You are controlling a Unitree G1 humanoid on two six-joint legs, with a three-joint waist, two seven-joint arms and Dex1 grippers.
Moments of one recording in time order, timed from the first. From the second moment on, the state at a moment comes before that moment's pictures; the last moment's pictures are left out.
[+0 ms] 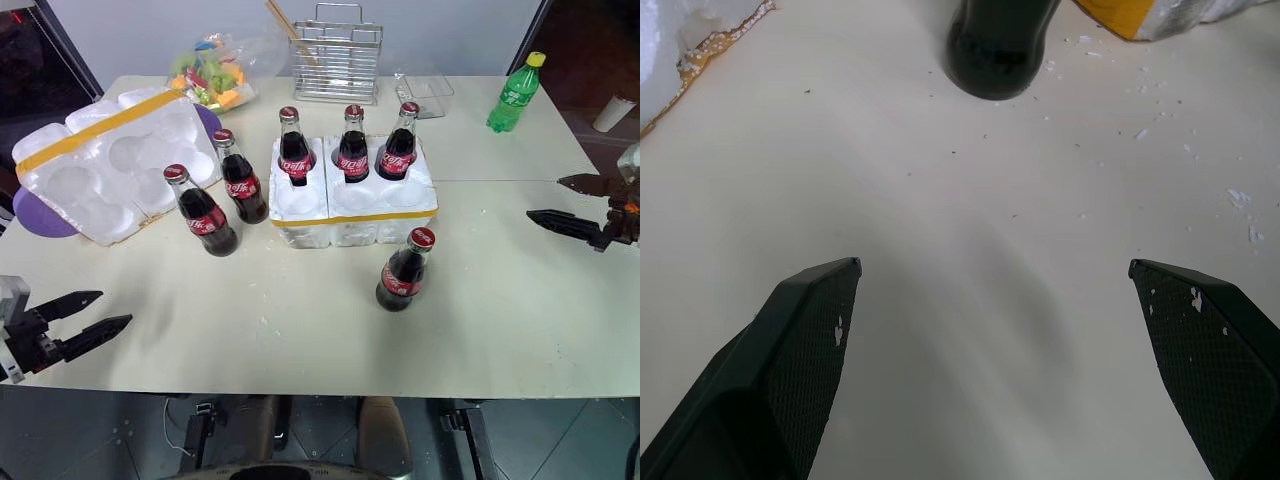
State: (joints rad) left arm 0.42 0.80 0.69 -0.34 -0.69 0.60 -0.97; right arm -0.48 -1.17 -0.30 0.55 0.38 0.28 1.32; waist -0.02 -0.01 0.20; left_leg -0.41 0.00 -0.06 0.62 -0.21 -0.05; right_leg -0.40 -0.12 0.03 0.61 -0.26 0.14
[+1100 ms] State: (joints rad) left arm -0.26 0.79 0.33 -0.10 -0.63 0.59 -0.89; right arm -0.62 -1.23 -0.30 0.04 0.71 0.79 1.46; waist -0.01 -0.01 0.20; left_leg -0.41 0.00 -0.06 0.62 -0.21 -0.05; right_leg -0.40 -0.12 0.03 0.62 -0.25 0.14
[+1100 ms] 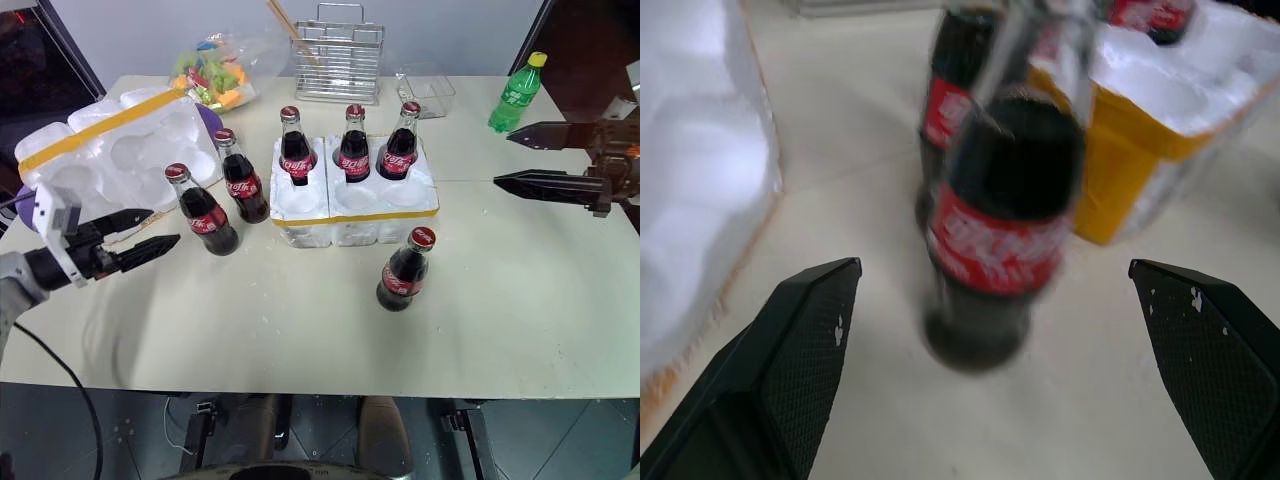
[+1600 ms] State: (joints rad) left arm -0.39 0.72 0.17 0.06 -0.50 0.48 -0.92; right arm -0.65 -1.17 -0.30 -0.11 0.86 0.91 1.34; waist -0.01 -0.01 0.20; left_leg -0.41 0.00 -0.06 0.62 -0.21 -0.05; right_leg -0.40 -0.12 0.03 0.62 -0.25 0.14
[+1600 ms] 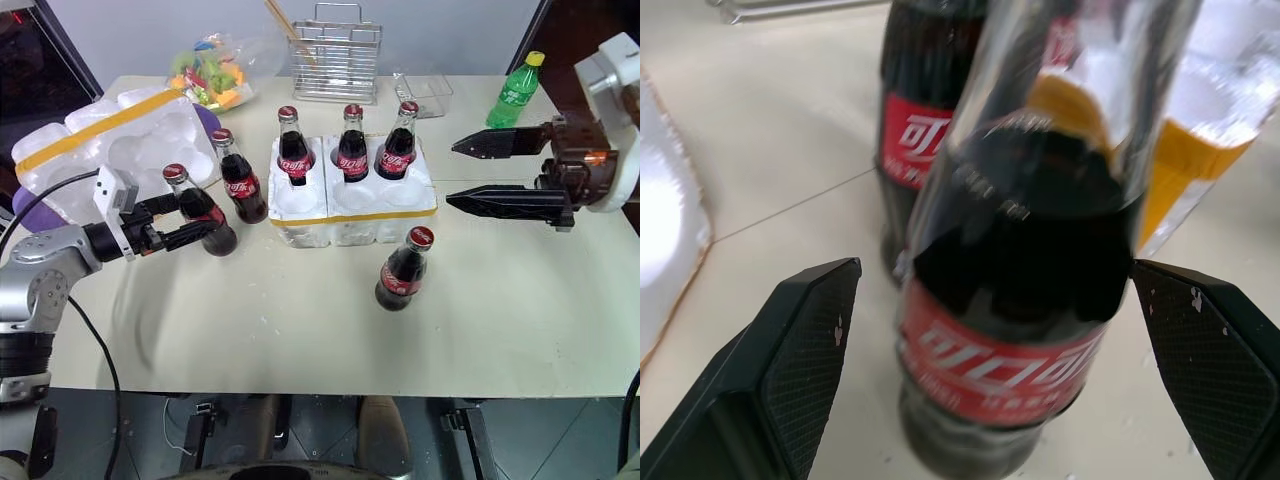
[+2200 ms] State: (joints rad) left arm -0.37 0.71 0.17 0.00 -0.51 0.52 -0.91; right arm -0.63 -1.14 -0.31 -0.13 0.91 0.93 1.24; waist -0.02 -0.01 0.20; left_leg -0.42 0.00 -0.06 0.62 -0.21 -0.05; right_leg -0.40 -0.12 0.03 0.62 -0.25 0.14
